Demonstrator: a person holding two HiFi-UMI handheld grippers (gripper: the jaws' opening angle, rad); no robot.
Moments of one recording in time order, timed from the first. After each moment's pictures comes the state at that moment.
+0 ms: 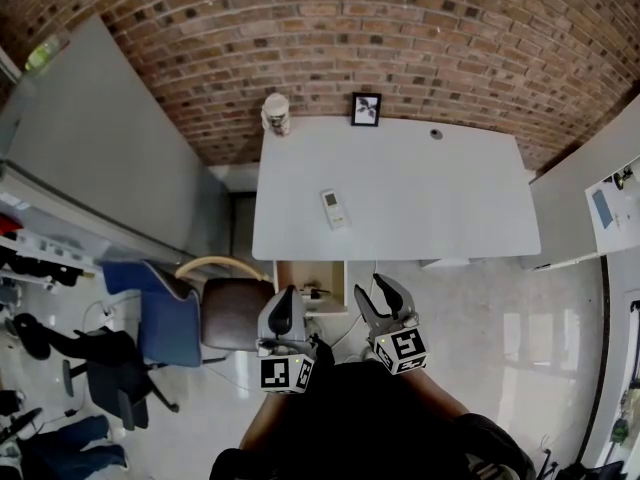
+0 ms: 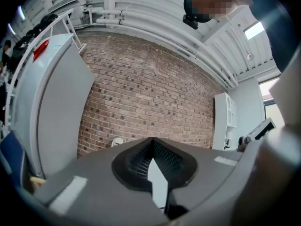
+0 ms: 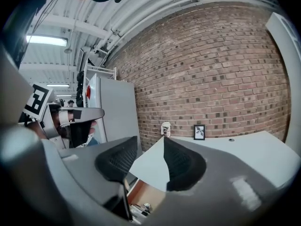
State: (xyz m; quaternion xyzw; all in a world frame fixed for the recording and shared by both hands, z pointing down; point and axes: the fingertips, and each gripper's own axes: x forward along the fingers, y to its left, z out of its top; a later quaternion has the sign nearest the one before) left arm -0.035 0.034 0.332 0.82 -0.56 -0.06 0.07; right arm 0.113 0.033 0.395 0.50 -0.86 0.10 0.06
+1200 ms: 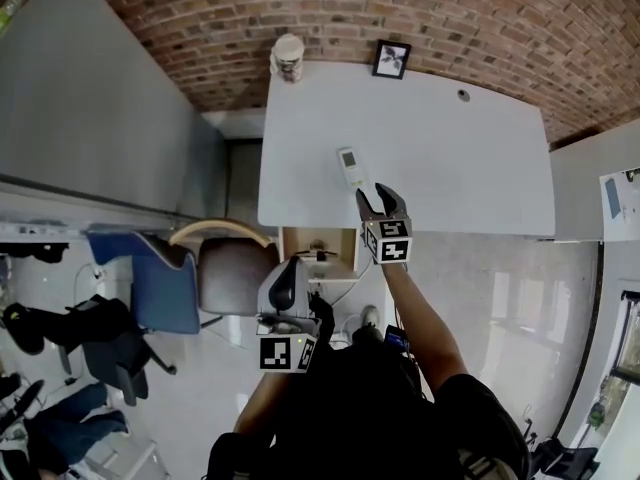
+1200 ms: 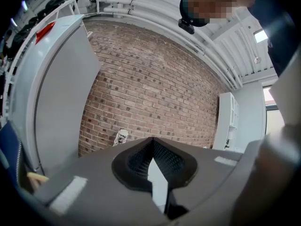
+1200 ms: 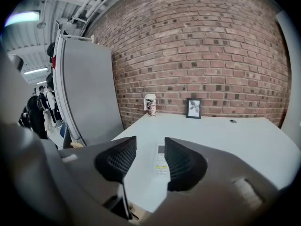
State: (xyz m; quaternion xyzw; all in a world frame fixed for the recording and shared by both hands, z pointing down) left arm -0.073 -0.014 0.367 0.82 -0.56 -0.04 0.12; right arm 0.100 -0.164 0.551 0.55 -0.79 0.17 0.18
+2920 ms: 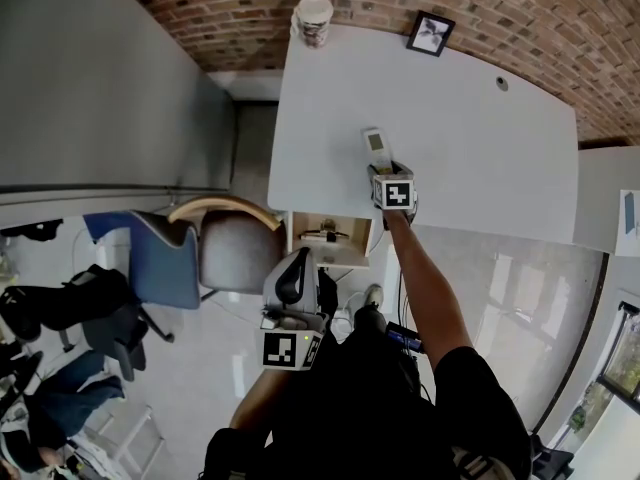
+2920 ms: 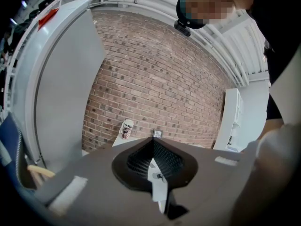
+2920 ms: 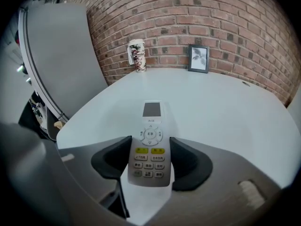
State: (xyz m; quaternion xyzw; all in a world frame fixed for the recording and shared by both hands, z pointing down) left arm -0.086 -0.046 0.410 0.81 -0.57 -0.01 0.16; right arm 0.111 -0.229 0.728 0.53 -0.72 0.31 0.34
